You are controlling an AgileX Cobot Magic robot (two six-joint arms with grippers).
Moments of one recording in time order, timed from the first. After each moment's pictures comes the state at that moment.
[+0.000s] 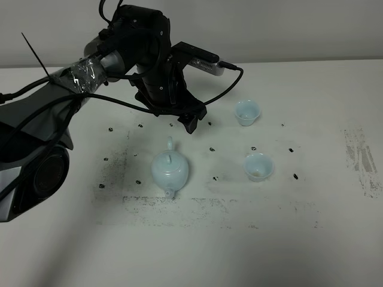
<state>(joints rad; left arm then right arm) -0.46 2.47 -2.27 -0.12 1.19 0.20 -0.01 -0.01 -0.52 0.04 1.11 0.00</state>
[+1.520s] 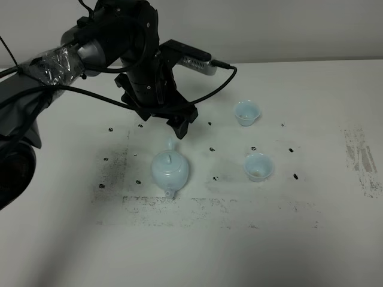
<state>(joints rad) -0.47 2.29 -2.02 -0.12 1.19 0.19 -0.01 -0.01 -0.52 0.04 1.11 0.00</state>
